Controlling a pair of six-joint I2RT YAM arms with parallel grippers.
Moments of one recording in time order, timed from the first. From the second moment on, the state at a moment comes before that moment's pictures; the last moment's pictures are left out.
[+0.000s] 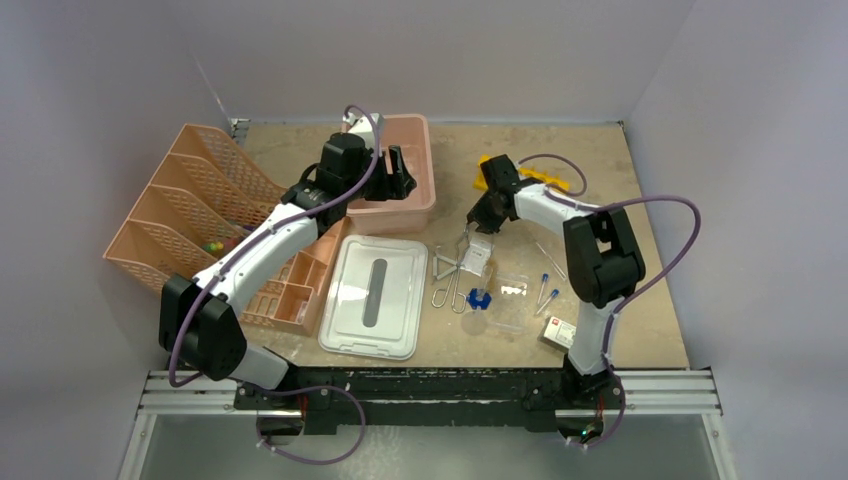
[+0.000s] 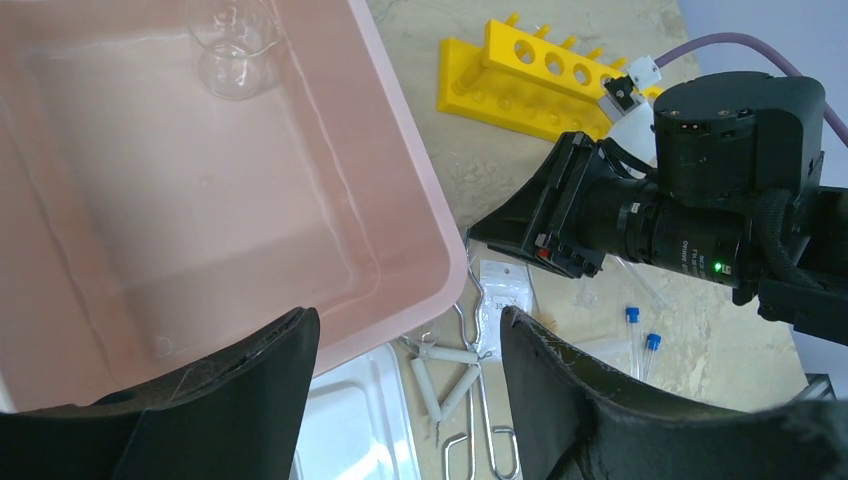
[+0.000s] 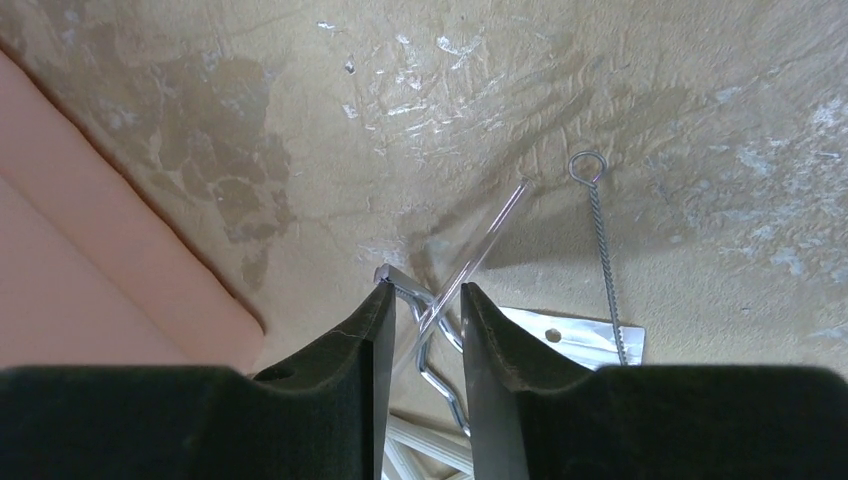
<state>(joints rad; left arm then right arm) -0.49 1.47 1.26 -0.26 0.08 -0.44 0.38 1.93 1.30 -0.45 0.06 1.03</state>
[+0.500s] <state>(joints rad) -0.49 1.47 1.26 -0.26 0.07 -0.44 0.38 1.95 1.32 -0.48 0.08 1.09</state>
